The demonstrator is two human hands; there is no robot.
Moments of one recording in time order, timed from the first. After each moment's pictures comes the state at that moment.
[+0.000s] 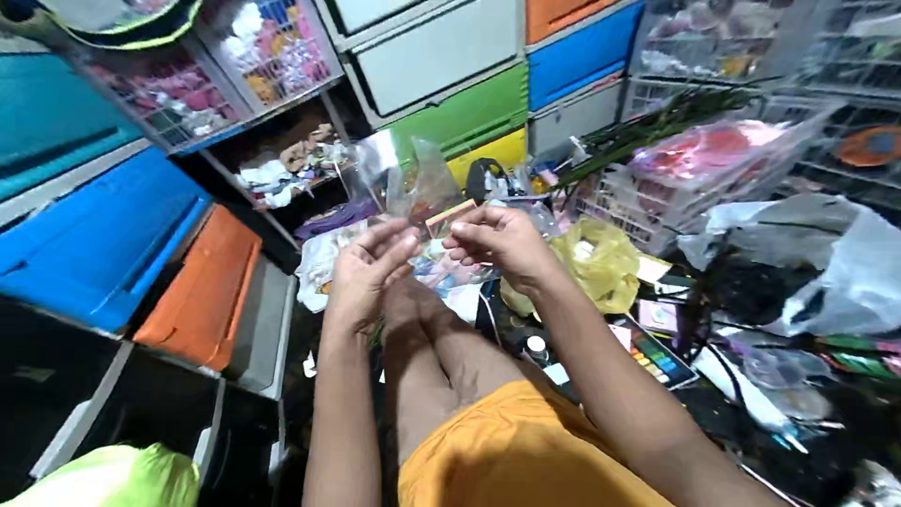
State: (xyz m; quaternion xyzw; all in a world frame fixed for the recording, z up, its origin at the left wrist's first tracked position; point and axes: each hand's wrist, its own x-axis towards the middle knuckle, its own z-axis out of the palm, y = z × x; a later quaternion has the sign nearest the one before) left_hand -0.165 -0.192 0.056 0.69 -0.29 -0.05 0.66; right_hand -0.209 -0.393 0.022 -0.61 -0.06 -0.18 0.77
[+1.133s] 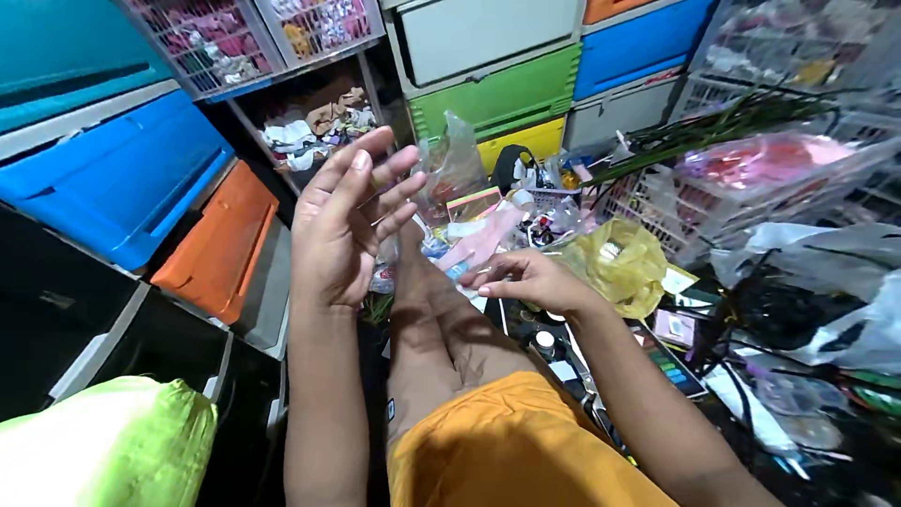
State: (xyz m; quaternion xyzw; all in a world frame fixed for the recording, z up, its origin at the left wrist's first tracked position) left_hand -0.179 -0.163 0.099 0.54 -0.33 -0.02 0.77; right_hand -0.214 -0.405 -0.036 -0.72 -0.26 -0.04 0.64
